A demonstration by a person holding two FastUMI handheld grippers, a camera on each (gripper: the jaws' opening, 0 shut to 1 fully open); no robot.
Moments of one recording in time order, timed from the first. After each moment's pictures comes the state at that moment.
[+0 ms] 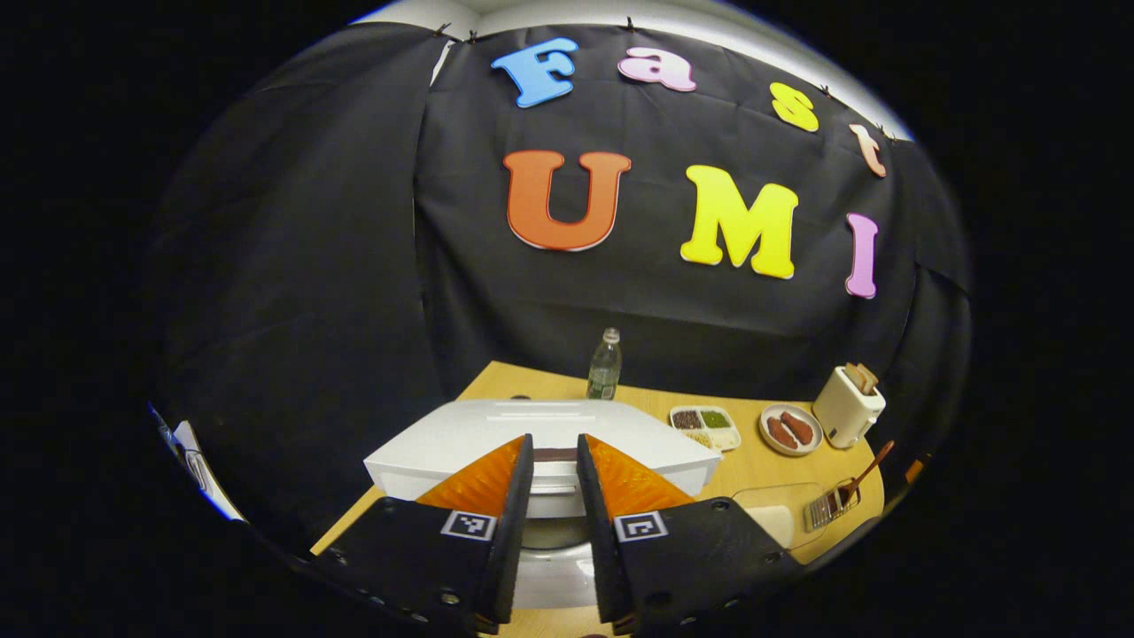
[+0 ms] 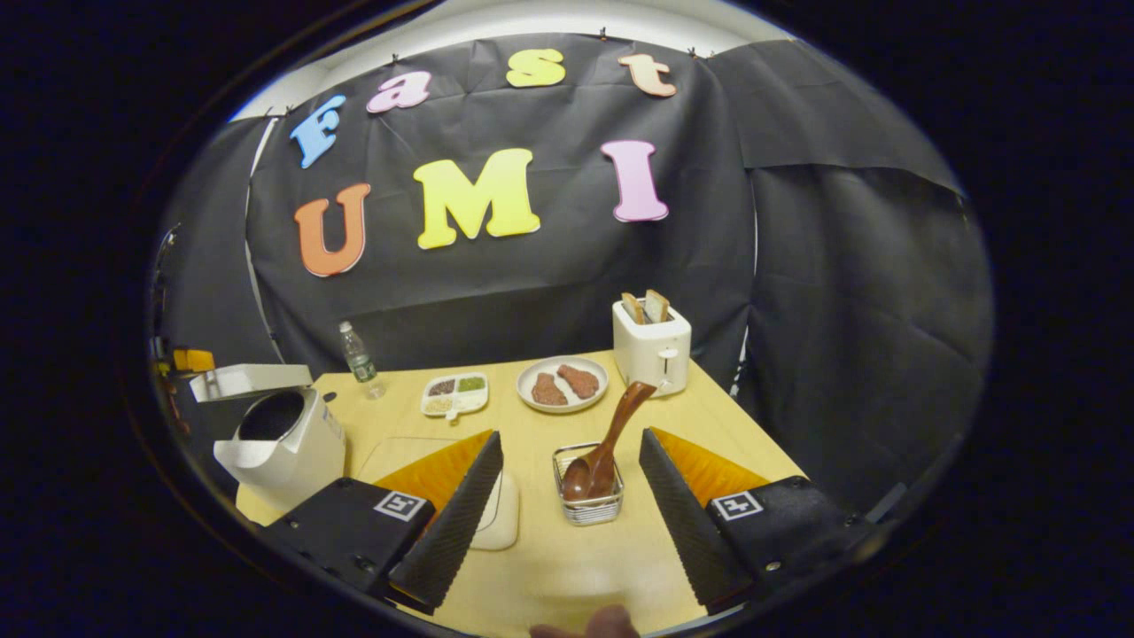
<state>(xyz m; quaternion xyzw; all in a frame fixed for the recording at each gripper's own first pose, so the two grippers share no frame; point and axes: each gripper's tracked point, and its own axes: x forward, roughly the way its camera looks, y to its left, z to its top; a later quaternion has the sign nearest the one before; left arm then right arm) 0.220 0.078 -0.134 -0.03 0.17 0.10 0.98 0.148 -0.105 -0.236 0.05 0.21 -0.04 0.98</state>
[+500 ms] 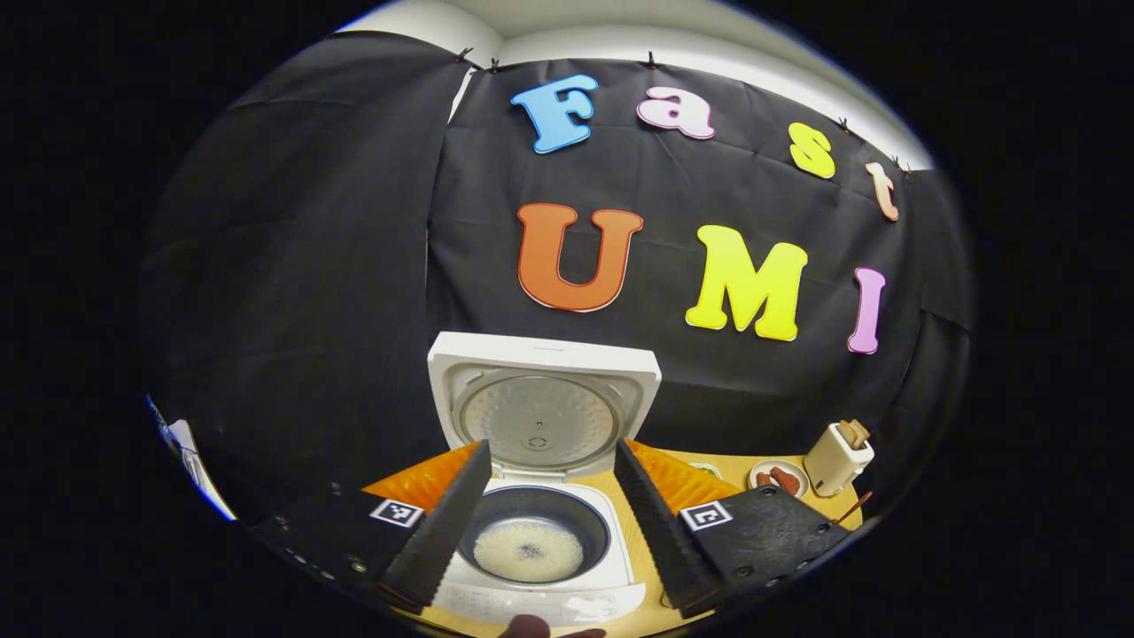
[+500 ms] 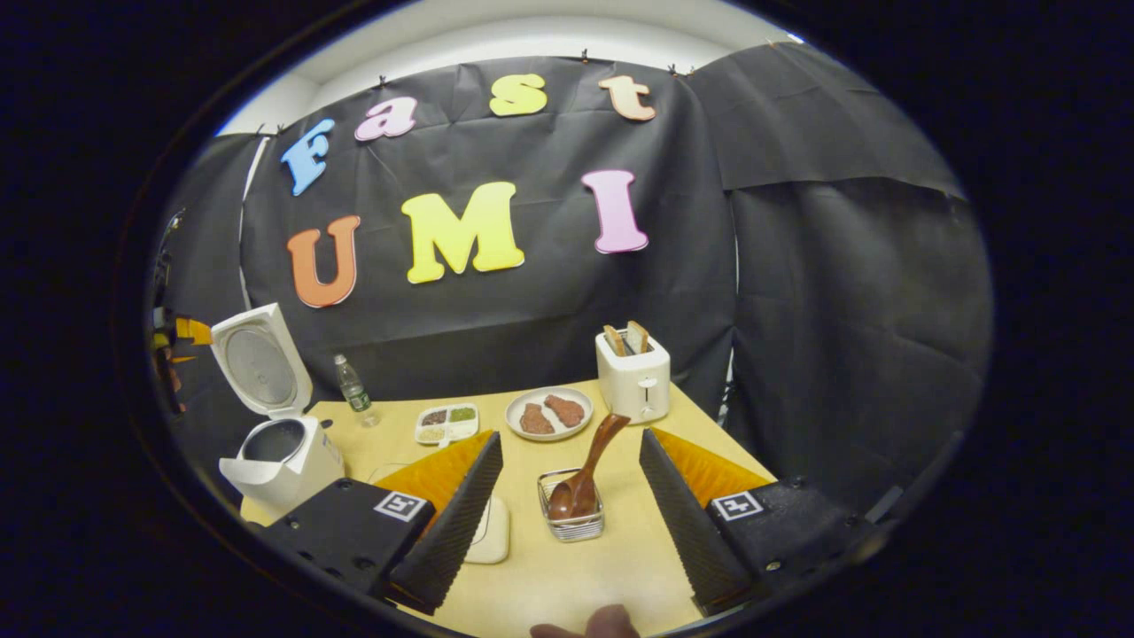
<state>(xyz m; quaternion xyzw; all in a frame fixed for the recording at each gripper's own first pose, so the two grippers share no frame) 0.227 0.078 -0.077 -0.04 0.12 0.12 0.98 0.134 -0.134 -0.211 0.06 0.17 -0.06 0.98</state>
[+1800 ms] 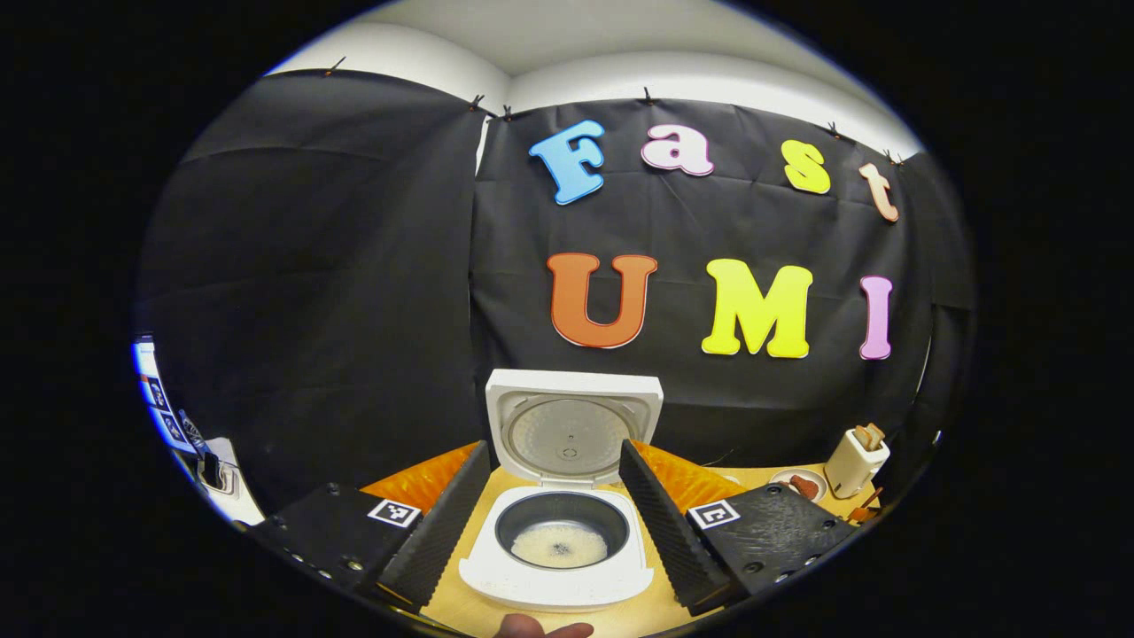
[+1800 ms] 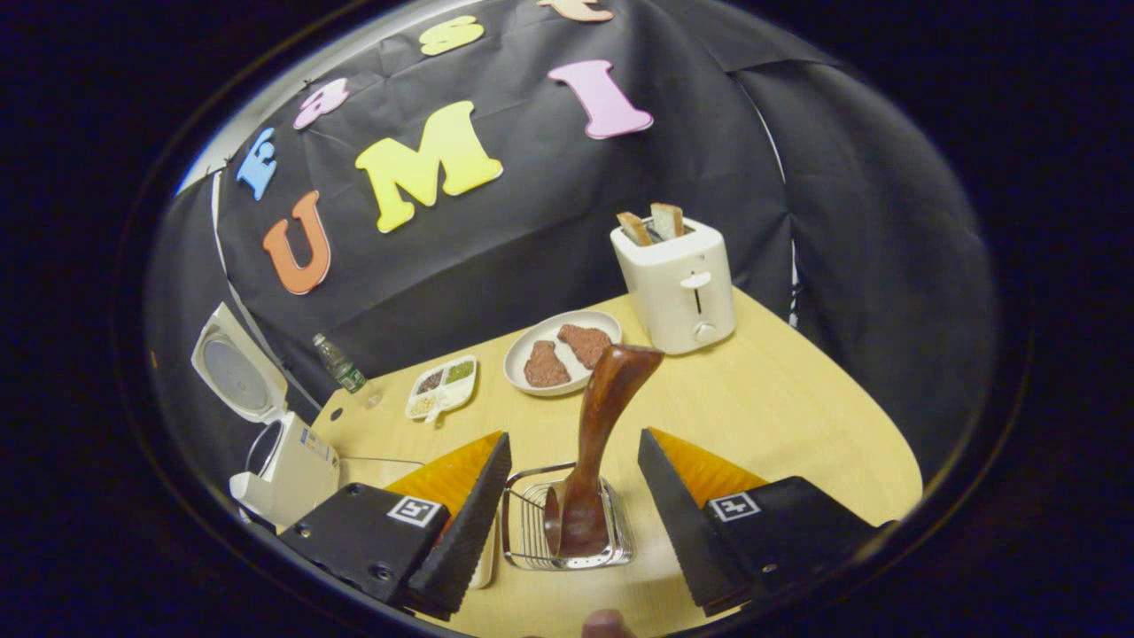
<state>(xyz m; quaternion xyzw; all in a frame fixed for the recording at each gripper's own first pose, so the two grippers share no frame) 0.156 0.059 -0.034 0.00 0.05 0.18 0.98 0.282 -0.156 -0.387 0.18 0.30 0.03 0.94</state>
